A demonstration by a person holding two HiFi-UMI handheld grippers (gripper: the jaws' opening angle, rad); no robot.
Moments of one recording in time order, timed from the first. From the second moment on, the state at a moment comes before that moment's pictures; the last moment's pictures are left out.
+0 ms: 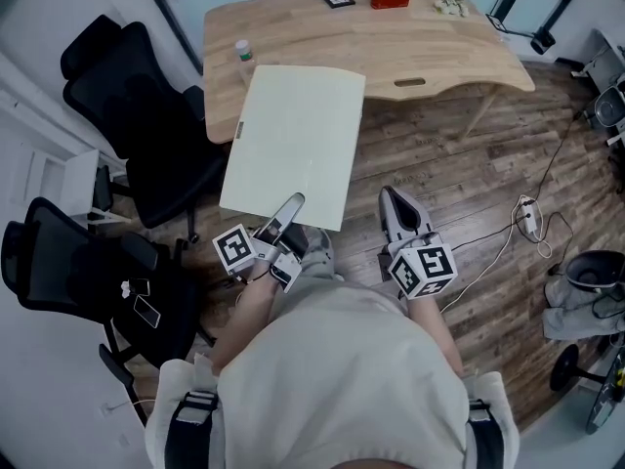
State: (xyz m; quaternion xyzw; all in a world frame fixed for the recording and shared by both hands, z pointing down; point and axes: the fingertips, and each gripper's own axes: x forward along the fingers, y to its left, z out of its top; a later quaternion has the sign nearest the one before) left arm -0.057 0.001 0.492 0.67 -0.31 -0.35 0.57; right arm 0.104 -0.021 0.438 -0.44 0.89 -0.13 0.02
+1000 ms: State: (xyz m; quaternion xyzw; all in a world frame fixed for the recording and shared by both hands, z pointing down) left arm -0.060 0.008 0.491 0.68 -0.30 -0.35 0.57; right arm 0.090 -0.015 0.436 -0.43 0.90 -0.11 0.00
